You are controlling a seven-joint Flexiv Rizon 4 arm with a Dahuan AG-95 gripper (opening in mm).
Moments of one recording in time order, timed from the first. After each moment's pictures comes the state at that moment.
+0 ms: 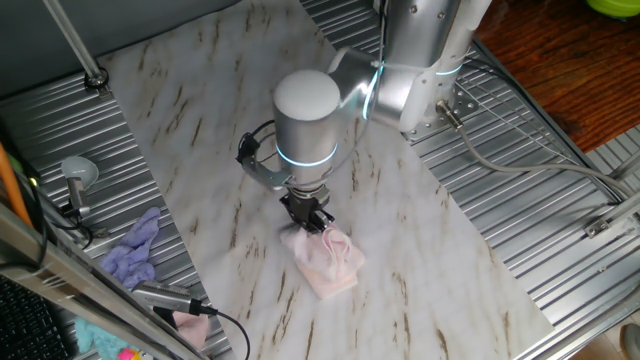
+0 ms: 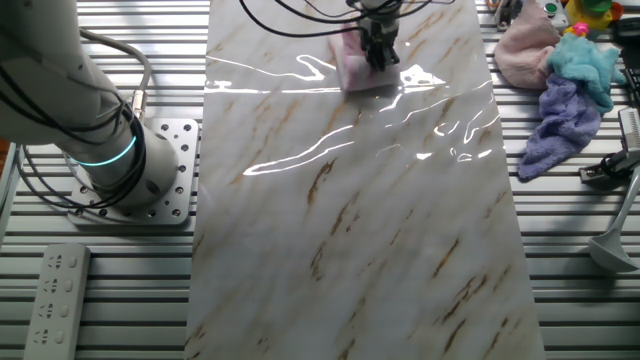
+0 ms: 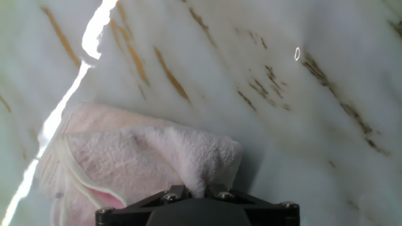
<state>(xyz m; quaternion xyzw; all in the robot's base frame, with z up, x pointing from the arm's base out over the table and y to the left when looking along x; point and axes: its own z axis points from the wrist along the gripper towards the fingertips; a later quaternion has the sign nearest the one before) 0.469 0.210 0.045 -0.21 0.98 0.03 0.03</state>
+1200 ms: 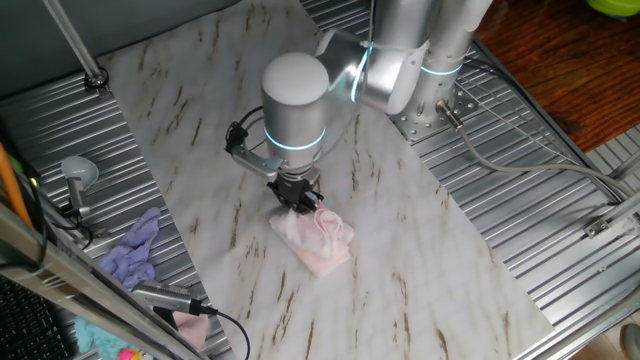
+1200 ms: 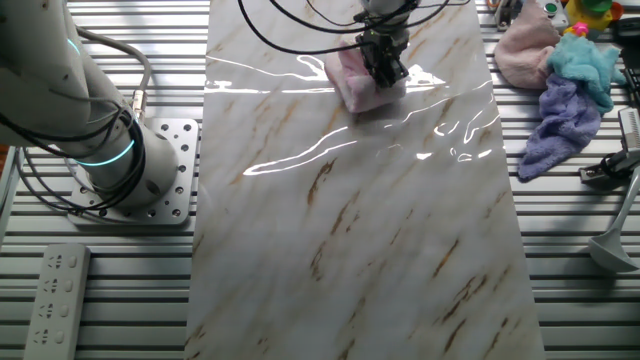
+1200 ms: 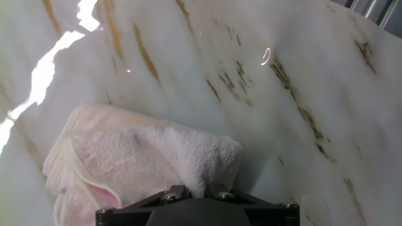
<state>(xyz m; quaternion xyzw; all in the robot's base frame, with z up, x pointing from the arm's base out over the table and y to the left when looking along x) 0.471 0.166 0.056 -0.27 0.96 0.02 0.03</state>
